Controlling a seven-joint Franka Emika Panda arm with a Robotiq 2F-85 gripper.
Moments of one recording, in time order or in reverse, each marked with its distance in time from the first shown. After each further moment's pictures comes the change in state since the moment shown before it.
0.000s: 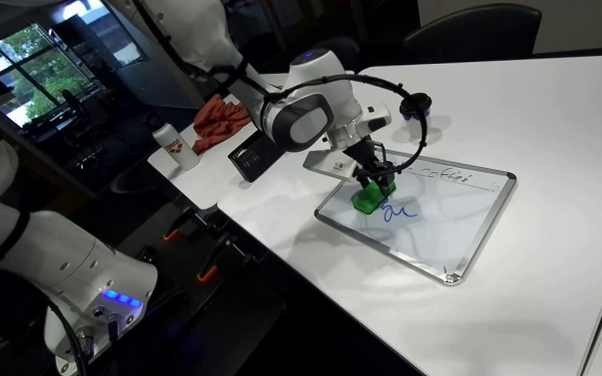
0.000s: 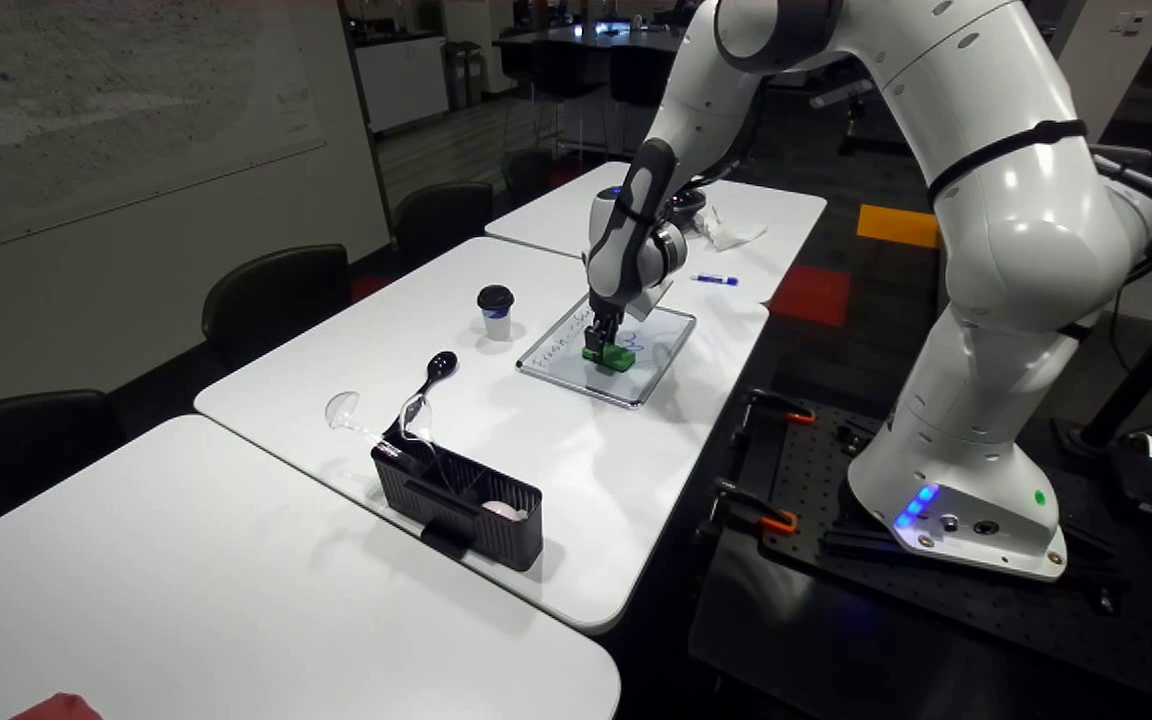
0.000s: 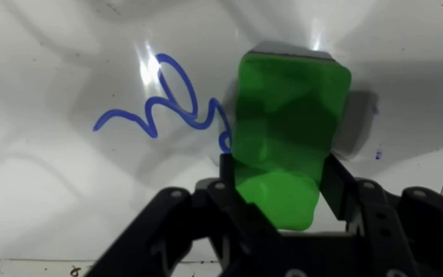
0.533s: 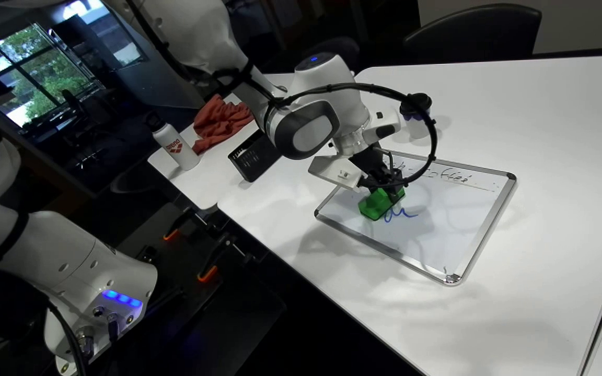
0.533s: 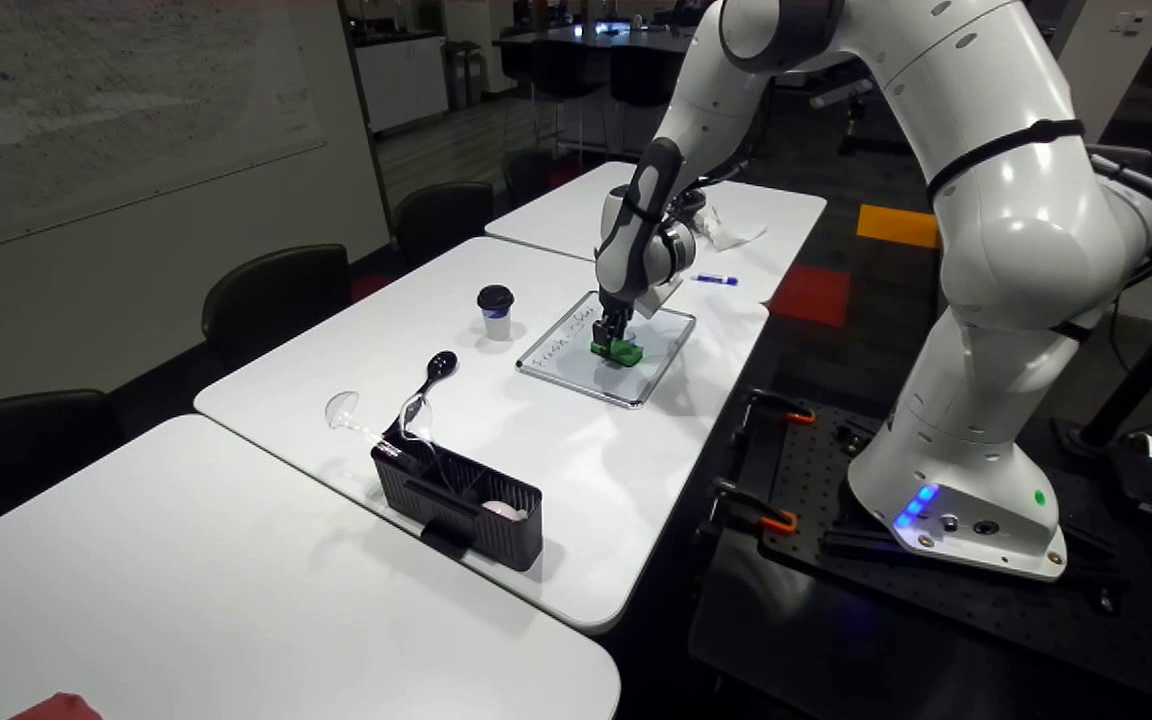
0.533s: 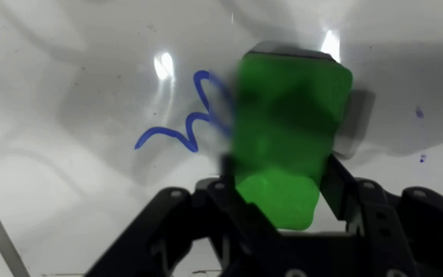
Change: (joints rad) arm -0.046 0.007 0.000 0.002 0.019 0.026 0.000
